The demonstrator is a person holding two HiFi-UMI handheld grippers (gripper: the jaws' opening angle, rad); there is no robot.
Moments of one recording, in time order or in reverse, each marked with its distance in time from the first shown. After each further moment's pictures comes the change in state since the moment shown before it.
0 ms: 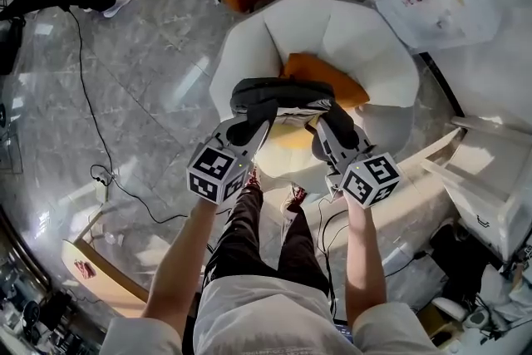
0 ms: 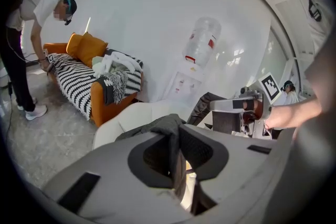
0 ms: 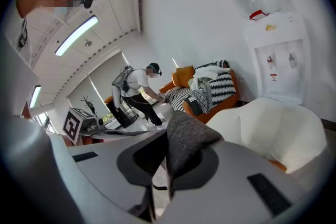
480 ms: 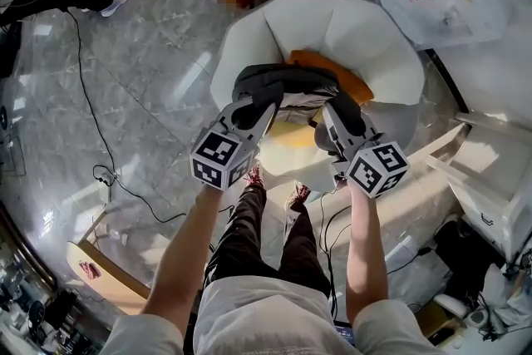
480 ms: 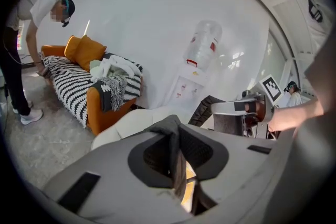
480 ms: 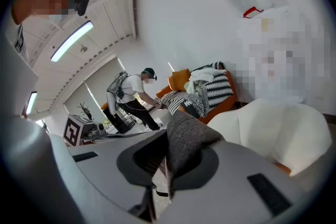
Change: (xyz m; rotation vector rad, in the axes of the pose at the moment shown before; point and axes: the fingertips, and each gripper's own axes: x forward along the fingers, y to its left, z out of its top) left arm 0.031 0.022 0.021 0.020 -0.052 -0.011; right arm 0.022 -0.023 0.018 0.044 -0.046 -0.013
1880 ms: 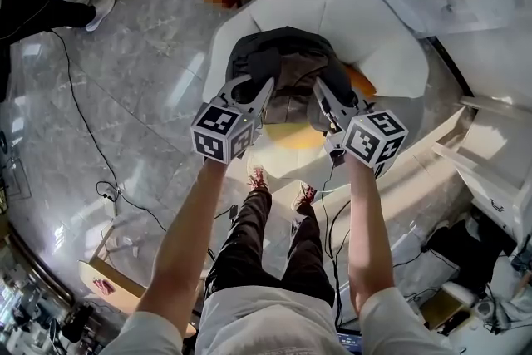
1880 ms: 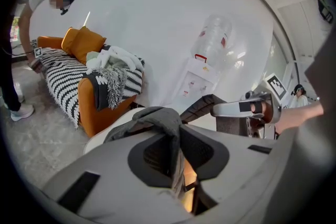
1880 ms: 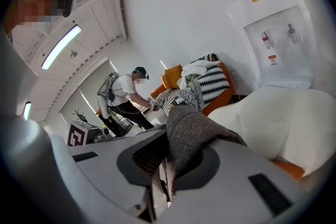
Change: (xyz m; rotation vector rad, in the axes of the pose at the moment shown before) left arm 0.079 0.059 -0.006 -0.029 0.008 -0.023; right arm 0.069 -0.053 -0.004 0.089 0.017 -0.019
